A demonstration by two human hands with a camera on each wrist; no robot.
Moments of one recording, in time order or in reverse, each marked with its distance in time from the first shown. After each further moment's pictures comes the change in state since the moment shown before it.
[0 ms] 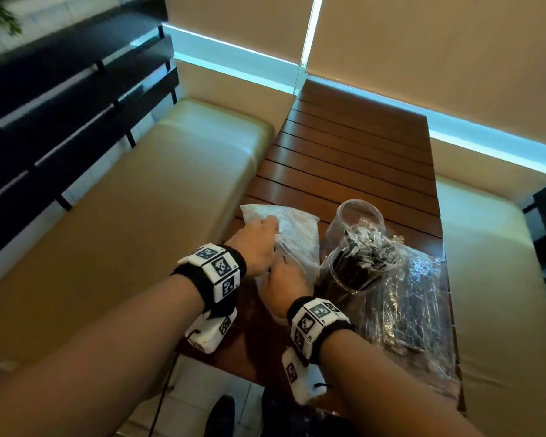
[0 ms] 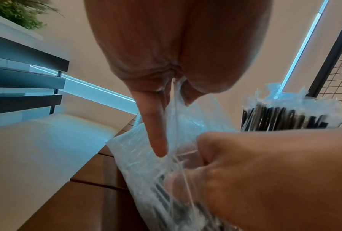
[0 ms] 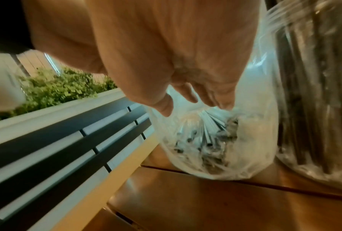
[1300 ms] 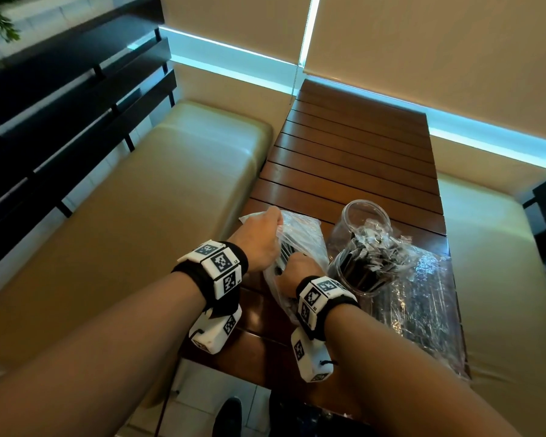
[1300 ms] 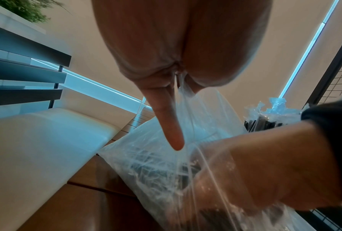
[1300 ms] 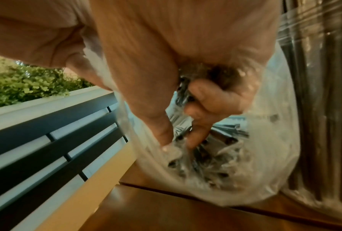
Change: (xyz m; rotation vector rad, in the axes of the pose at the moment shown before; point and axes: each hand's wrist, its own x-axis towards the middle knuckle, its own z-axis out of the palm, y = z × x) left_hand -0.008 0.007 -0.026 -0.119 0.084 0.036; right_hand 0.016 -0.012 -0.034 -0.077 -0.152 0.250
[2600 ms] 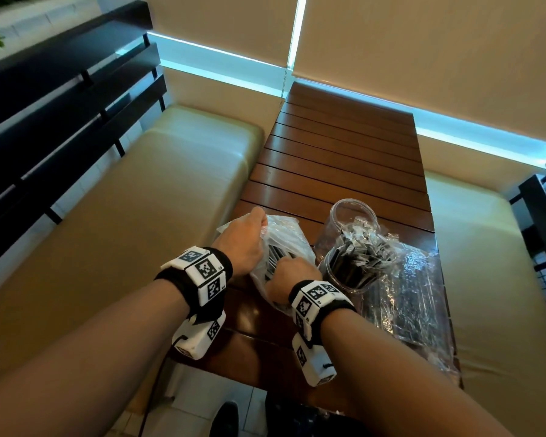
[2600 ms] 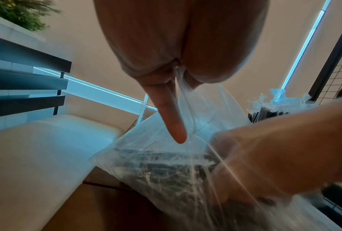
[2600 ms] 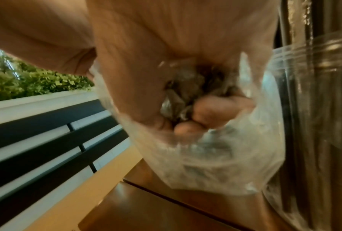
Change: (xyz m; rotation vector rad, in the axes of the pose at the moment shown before) left_hand 0.001 -0.011 0.010 0.018 0.046 -0.007; right_hand -0.020 0.005 -0.008 -0.222 0.012 -0.120
